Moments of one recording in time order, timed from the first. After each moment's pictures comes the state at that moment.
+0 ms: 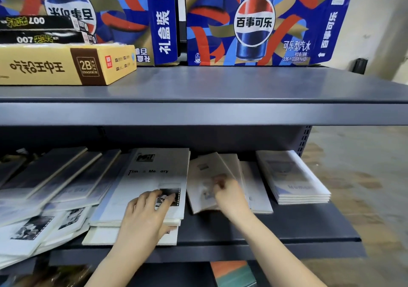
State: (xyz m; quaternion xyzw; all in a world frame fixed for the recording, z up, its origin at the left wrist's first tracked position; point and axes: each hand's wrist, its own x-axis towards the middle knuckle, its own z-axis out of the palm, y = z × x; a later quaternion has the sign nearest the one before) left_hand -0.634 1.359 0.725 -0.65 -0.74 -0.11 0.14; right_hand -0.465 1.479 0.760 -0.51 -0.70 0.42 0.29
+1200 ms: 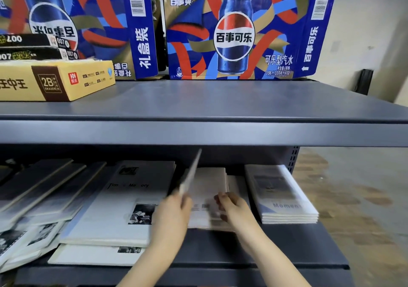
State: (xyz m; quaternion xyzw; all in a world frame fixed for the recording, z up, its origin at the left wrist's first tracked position) left_hand -0.521 1.433 0.778 -0.46 -0.80 -0.38 -0.01; right_hand -0.398 1.509 0.757 -0.45 -0.59 0.59 0.32
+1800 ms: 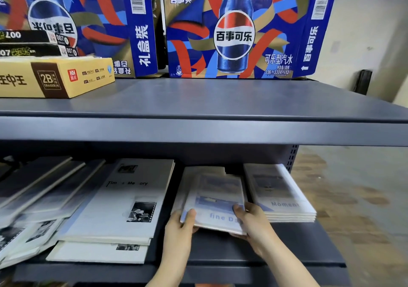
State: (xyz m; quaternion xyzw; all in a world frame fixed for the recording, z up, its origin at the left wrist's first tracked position) left_hand -0.502 1.426 0.726 -0.27 -0.62 -0.66 -0.32; right_hand -0.365 1.518 0.740 -0.48 -0.51 0.63 0.33
